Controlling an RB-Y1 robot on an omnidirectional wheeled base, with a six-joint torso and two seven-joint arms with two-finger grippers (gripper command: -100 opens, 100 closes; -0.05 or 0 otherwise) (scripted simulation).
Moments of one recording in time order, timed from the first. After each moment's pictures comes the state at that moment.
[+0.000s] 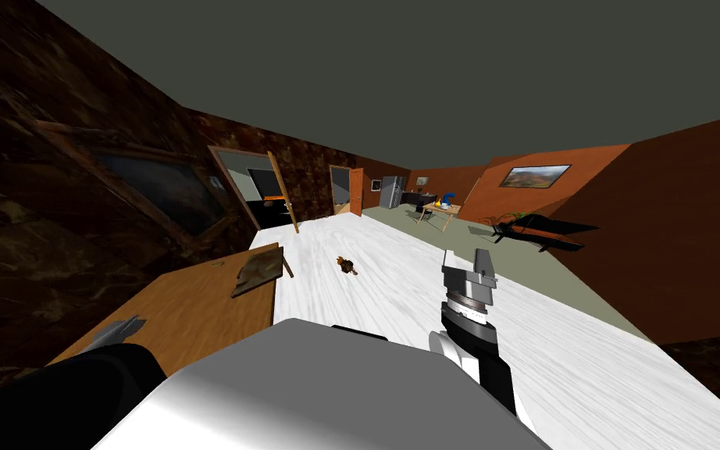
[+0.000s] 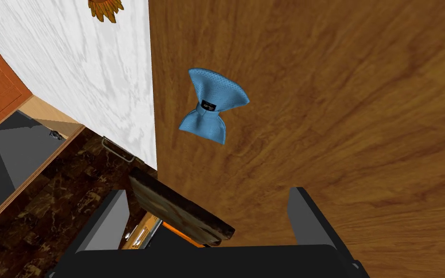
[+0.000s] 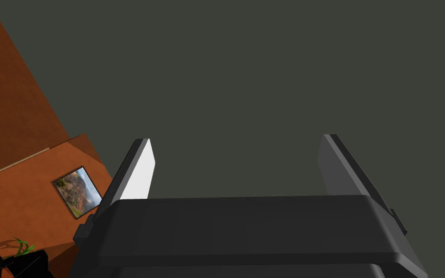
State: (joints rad) left arm 0.93 0.37 0.33 -1.29 -0.74 -0.45 0.47; right arm 0.55 0.00 -0.01 -2.29 -0.09 -0.61 0.06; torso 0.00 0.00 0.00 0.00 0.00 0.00
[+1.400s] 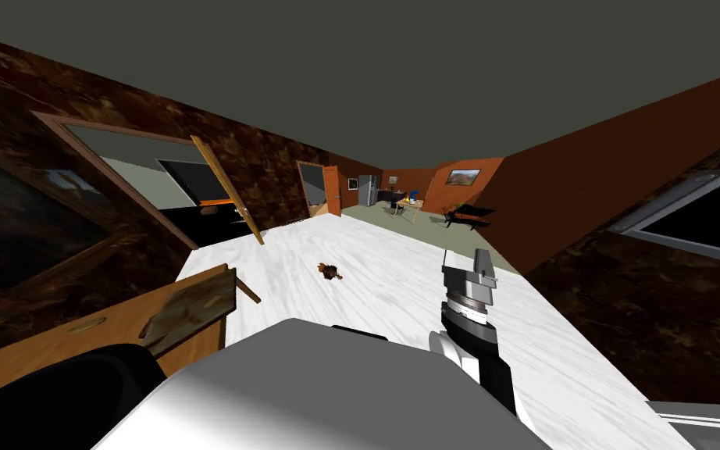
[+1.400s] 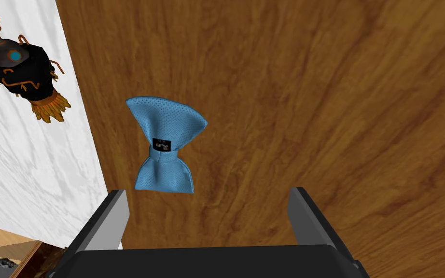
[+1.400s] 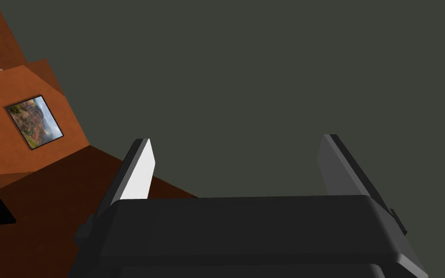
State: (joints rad) left arm 0.94 0.49 0.31 -0.91 -0.91 -0.54 0.65; right arm 0.55 0.00 -0.01 -2.29 -0.09 -0.61 0.06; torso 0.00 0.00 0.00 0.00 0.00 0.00
